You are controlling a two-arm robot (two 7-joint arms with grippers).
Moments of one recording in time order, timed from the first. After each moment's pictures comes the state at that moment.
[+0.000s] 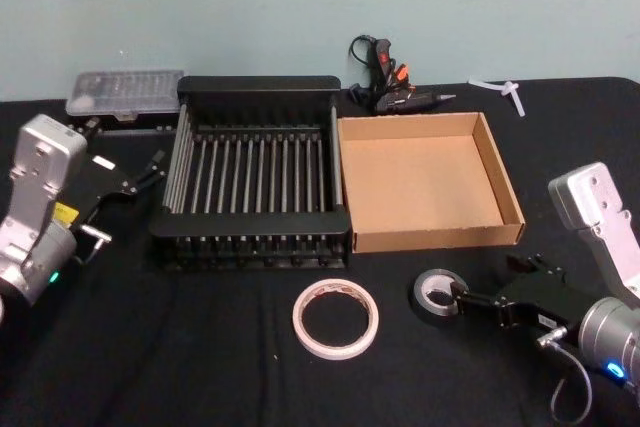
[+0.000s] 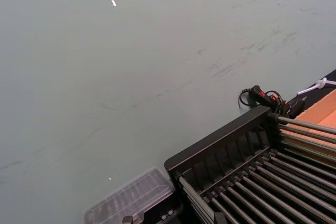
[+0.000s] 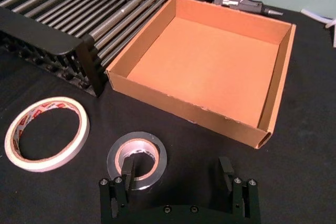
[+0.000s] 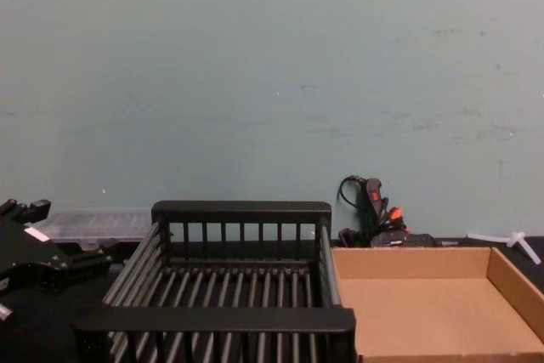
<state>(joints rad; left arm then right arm) -0.20 0.60 0.45 -1.41 -0.25 -0.12 0.03 -0.15 0.62 -0.26 -1.91 0.46 0.53 0.10</state>
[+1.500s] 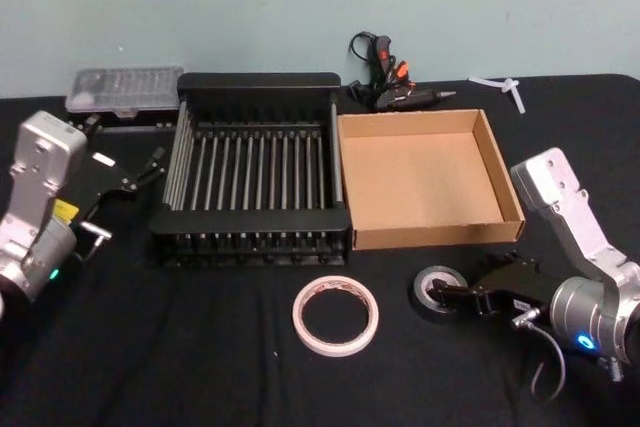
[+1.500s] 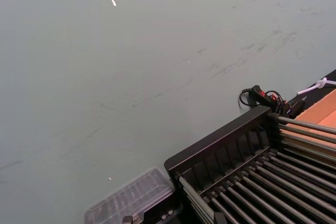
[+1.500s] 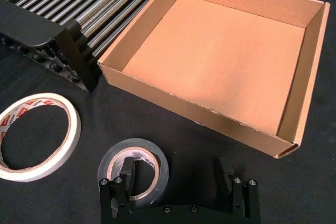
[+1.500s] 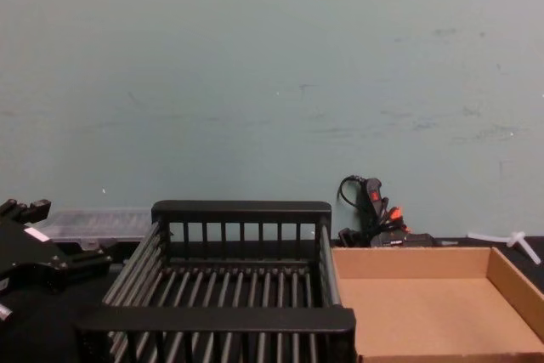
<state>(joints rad) -0.20 0.60 0.45 -1.41 -0.25 -0.12 0.03 -0.03 0.52 -0.28 -1.79 0.37 0.66 0.20</state>
